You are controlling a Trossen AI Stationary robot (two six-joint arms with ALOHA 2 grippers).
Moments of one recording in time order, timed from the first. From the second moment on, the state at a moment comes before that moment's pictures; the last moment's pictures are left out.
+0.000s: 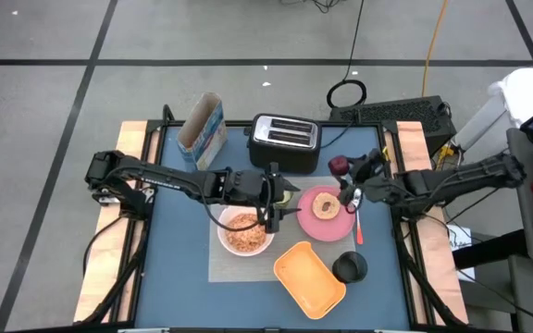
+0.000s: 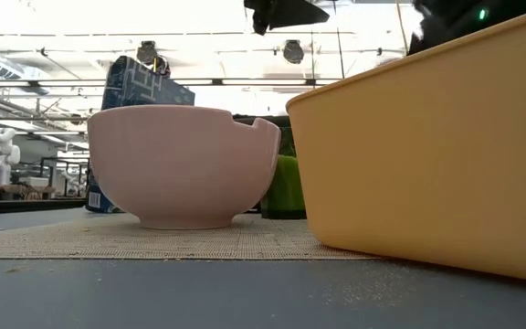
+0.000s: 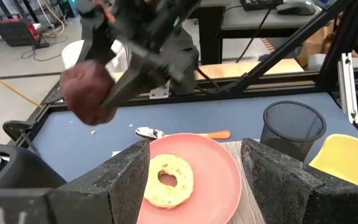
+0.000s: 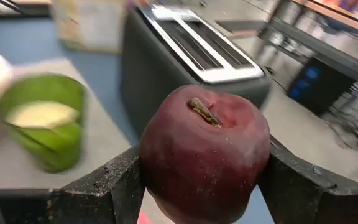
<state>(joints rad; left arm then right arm) -0.10 1.68 1.32 0.03 -0.12 0.07 0.20 0.81 0.60 -0.43 0.84 0.28</state>
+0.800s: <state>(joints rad) -0.10 1.68 1.32 0.03 -0.11 0.07 -0.17 0.78 0.09 0.15 0.67 0.31</state>
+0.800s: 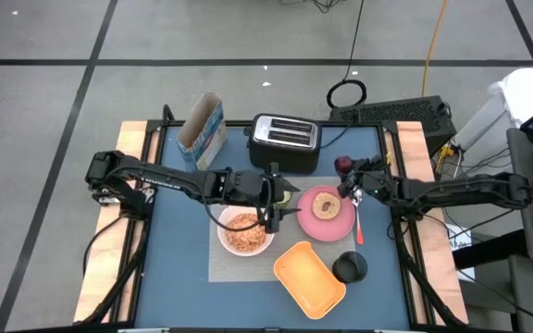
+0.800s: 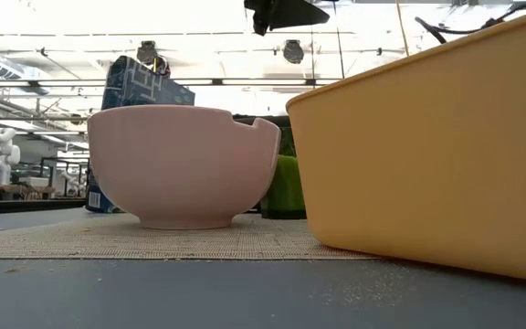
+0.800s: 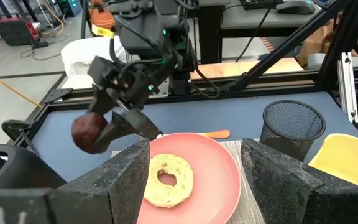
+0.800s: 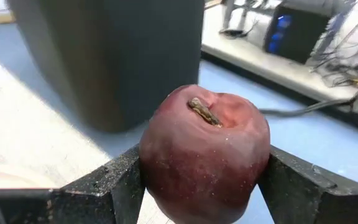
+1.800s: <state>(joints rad) -0.10 1.68 1.32 0.03 -0.12 0.07 -0.19 0.78 0.02 0.25 0.47 0.31</state>
